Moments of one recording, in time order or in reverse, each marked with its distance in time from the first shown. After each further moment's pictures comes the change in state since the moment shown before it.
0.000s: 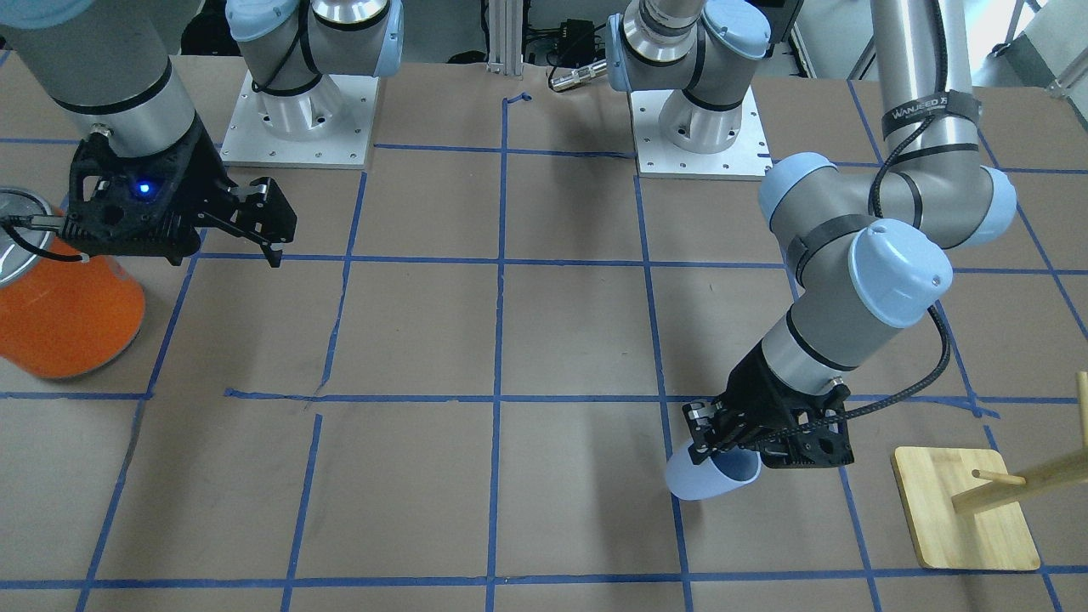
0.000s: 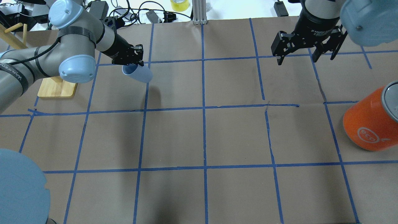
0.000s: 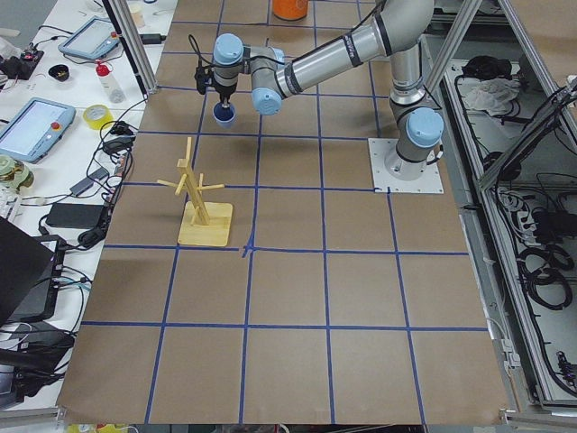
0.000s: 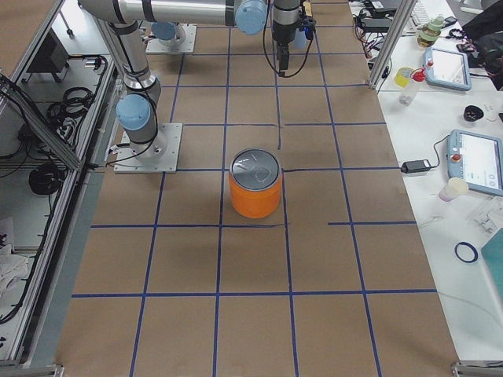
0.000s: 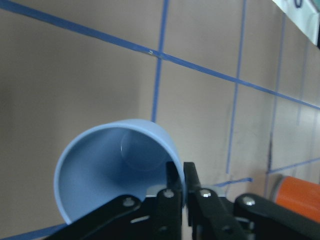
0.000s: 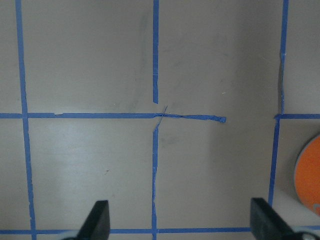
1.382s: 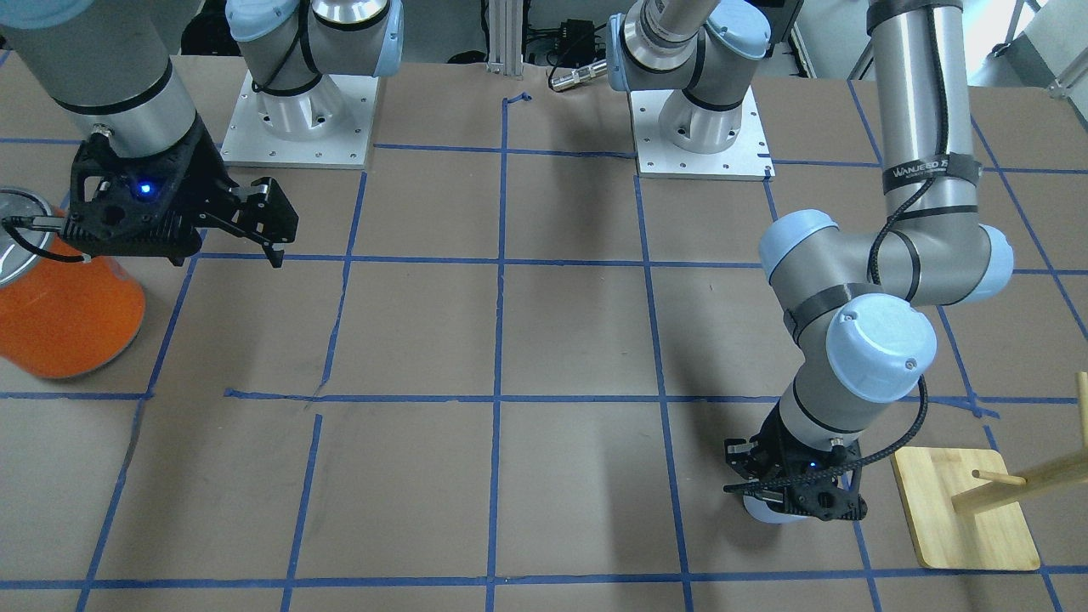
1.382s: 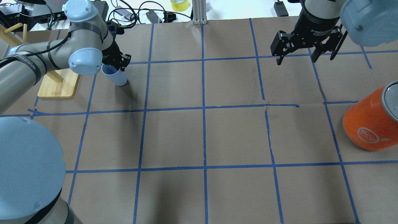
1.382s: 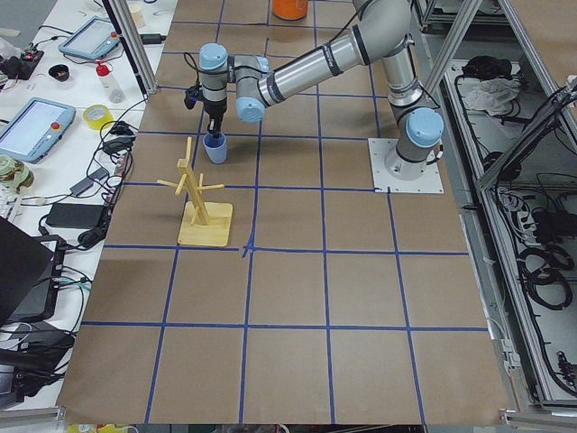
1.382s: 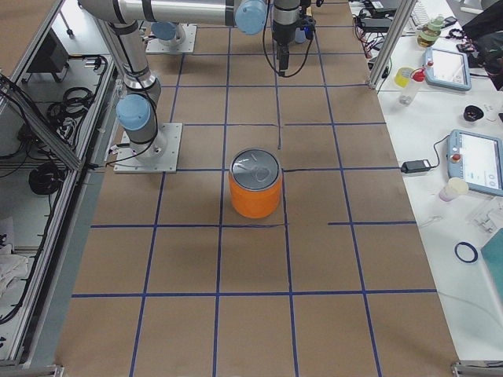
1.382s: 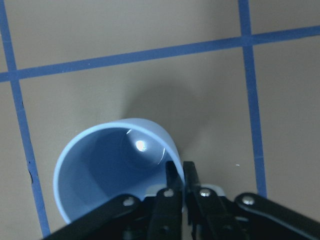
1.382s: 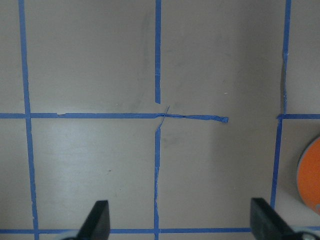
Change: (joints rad) left arm -0.001 -0.109 0.087 -0.029 0.266 0.229; right arm 0.000 -0.001 0.000 0.000 0.008 0.001
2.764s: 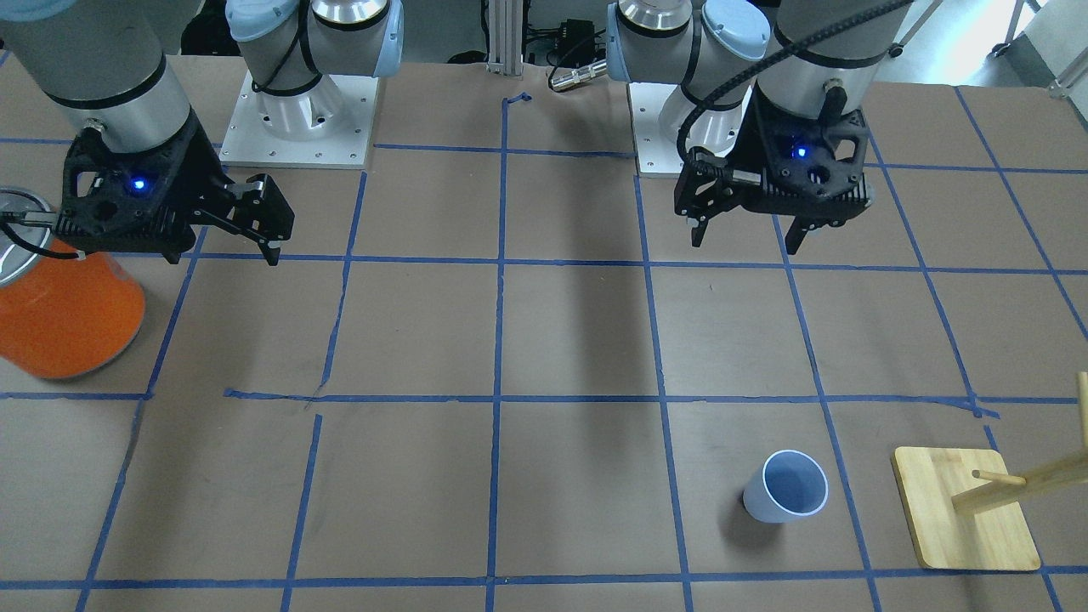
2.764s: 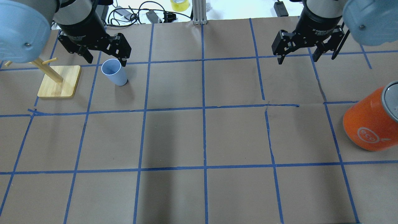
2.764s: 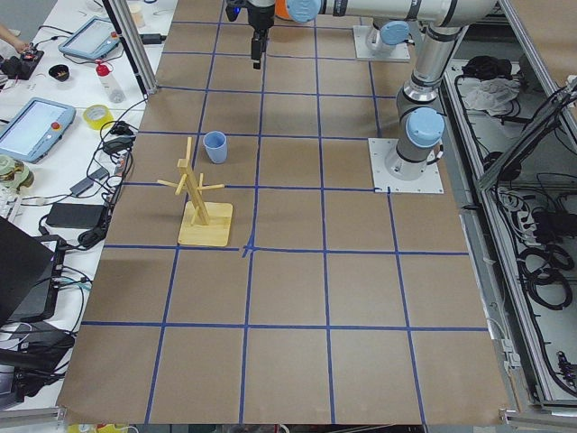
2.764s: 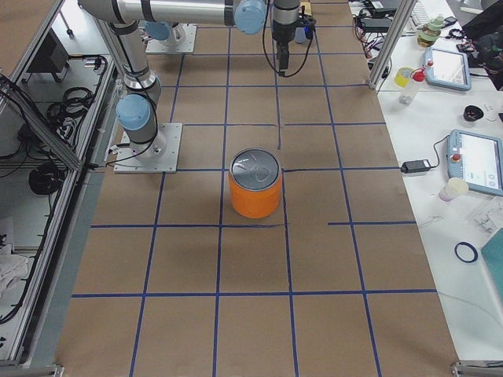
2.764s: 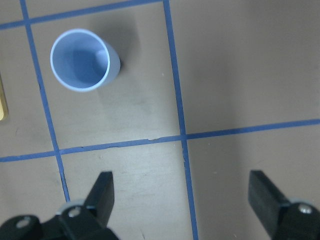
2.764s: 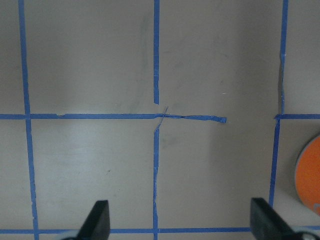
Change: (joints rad) left arm -0.139 0.480 0.052 -0.586 0.011 -0.148; right arm -0.005 -0.007 -0.005 0.005 0.000 -0.003
